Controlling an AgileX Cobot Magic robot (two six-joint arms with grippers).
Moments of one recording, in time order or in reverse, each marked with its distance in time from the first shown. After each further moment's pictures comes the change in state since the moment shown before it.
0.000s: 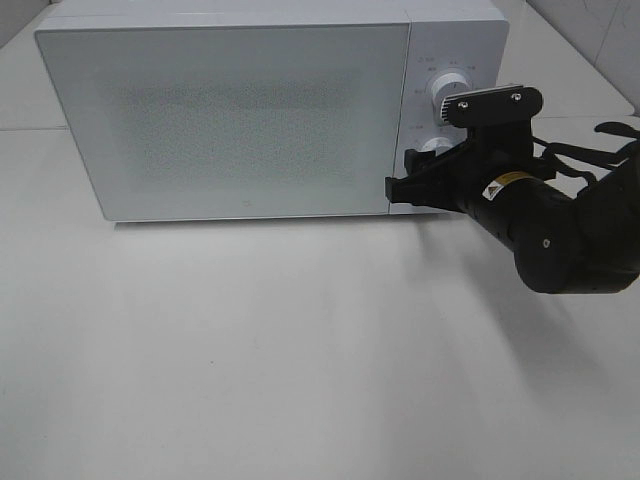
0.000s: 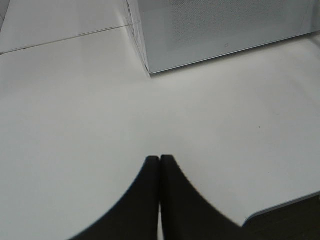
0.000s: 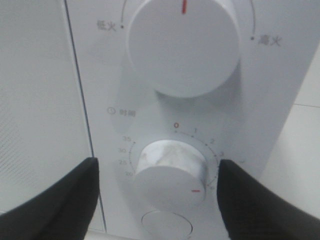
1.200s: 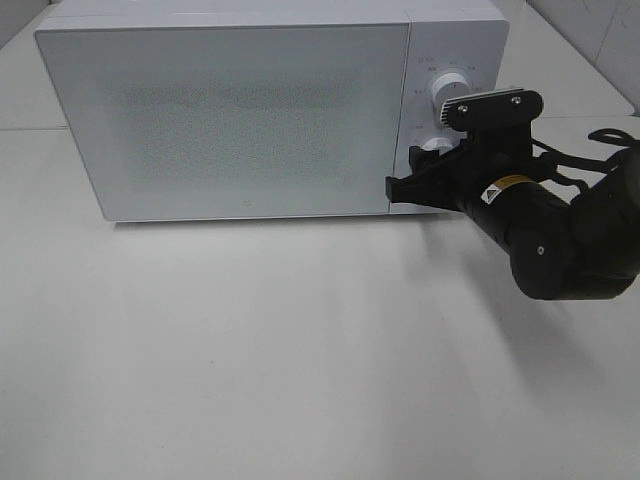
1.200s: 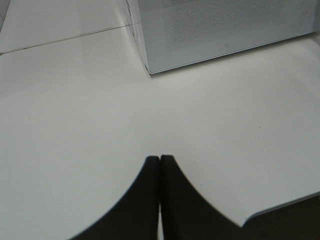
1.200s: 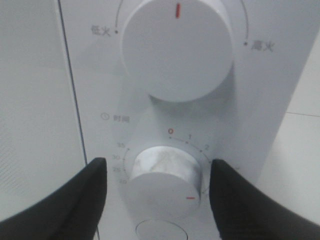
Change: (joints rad) left arm 0.000 0.000 0.000 0.000 -0.001 0.000; right arm 0.000 0.029 -0.001 -0.001 -0.067 -0.001
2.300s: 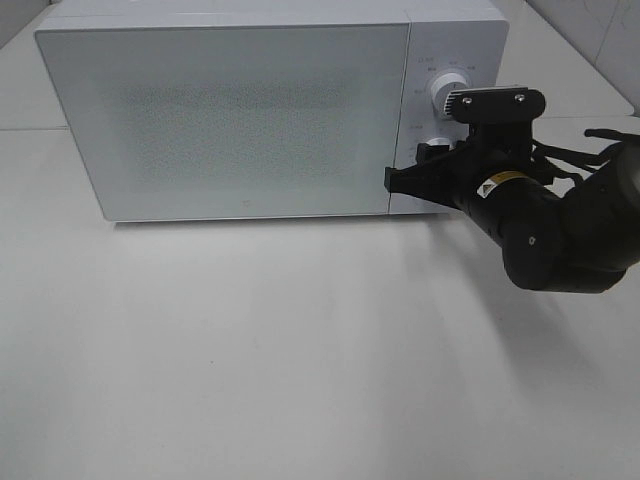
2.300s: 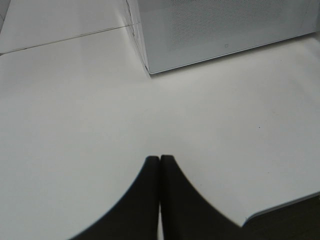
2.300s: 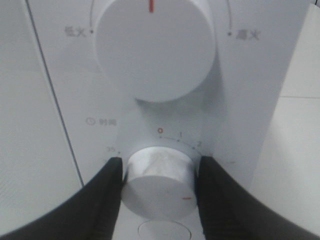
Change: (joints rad) left arm 0.000 0.000 0.000 0.000 0.000 0.000; right arm 0.007 0.005 -0.030 0.062 0.042 0.055
